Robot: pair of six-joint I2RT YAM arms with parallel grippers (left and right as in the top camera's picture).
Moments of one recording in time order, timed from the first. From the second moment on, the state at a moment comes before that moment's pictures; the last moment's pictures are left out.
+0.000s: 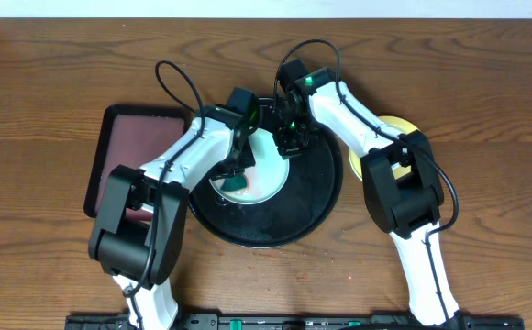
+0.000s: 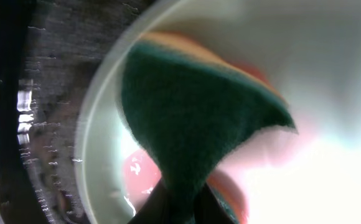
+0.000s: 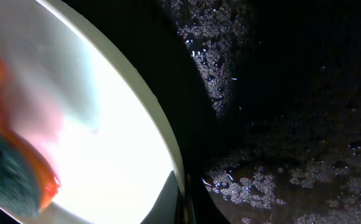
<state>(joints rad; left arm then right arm) -0.38 1.93 1.28 -0.87 -0.05 -0.65 0.50 2.38 1.93 -1.11 -0.34 0.21</state>
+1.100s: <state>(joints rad) -0.38 1.81 1.30 -0.99 -0.32 -0.53 0.50 2.38 1.93 -1.11 -0.34 0.21</state>
